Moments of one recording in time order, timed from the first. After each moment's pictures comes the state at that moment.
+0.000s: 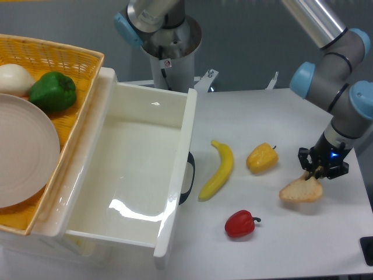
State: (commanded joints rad) arm 2.90 -2.20 -1.39 -1.07 1.37 1.30
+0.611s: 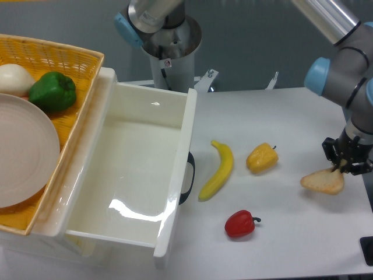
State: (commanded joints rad) arm 2.91 -2.23 -1.20 -1.22 1.48 1.63
